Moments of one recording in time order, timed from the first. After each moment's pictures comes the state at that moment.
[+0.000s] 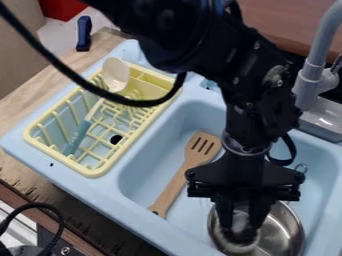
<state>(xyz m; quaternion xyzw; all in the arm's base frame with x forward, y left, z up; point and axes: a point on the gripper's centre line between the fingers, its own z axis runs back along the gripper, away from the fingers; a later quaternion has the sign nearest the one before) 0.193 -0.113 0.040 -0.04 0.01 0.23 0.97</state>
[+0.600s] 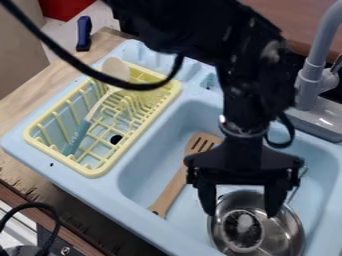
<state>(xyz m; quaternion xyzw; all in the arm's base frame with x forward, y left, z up) 0.202 -0.102 0.054 -0.05 0.02 0.24 0.97</state>
